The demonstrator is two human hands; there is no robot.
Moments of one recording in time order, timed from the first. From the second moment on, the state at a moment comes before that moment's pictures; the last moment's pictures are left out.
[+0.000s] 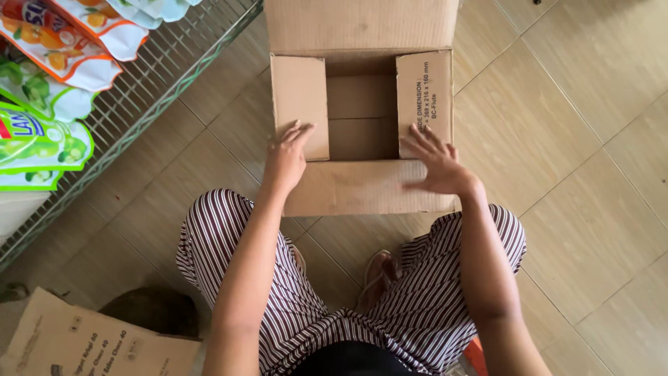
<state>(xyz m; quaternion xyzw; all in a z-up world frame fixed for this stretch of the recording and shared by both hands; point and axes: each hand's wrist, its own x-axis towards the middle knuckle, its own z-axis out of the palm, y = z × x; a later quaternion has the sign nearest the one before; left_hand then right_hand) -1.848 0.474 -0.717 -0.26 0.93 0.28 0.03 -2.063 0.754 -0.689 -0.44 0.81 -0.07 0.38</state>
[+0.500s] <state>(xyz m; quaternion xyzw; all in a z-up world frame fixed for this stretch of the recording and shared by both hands) -1.844 0.452 -0.732 -0.23 0.86 0.46 -0.07 -2.049 0.768 -0.662 -0.52 0.76 -0.08 0.37</state>
